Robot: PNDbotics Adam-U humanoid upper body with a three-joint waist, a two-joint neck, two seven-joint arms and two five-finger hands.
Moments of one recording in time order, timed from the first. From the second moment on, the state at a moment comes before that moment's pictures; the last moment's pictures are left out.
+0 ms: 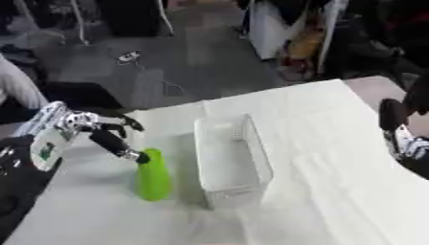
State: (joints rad) left arm -0.84 0.62 -0.23 -1.05 -0.70 -0.02 -0.84; right arm -0.45 -0.38 0.08 -1.98 0.56 -0.32 -0.21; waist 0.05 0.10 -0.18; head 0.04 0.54
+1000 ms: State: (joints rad) left arm -0.84 0.62 -0.22 -1.08 -0.71 0.02 -0.90; right arm -0.45 -0.38 0.08 -1.98 0.56 -0.33 -0.21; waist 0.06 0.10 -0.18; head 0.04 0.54
